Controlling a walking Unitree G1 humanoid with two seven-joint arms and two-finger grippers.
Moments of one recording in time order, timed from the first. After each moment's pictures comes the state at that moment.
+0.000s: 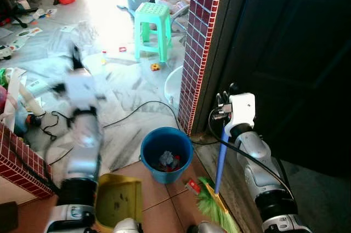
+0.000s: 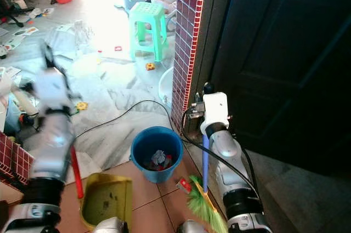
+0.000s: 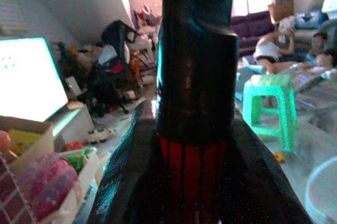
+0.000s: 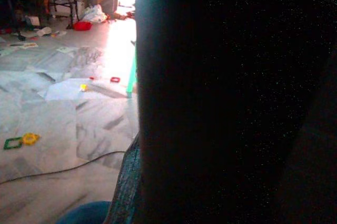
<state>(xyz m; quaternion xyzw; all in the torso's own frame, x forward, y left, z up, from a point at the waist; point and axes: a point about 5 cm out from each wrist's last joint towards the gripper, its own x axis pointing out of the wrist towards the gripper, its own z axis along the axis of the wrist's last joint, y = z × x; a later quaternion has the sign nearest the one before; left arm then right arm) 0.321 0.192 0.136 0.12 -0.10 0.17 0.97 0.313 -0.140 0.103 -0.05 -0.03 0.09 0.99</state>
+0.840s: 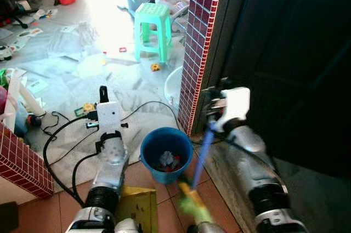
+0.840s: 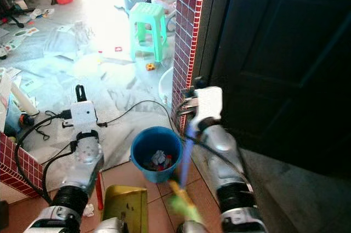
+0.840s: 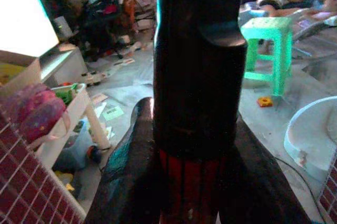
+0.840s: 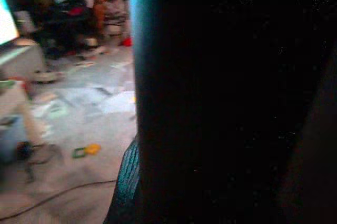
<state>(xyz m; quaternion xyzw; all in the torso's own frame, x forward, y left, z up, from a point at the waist) 0.309 0.155 0.067 0.08 0.01 0.19 0.98 0.317 -0.109 0.111 0.03 -0.03 0.20 0.98</state>
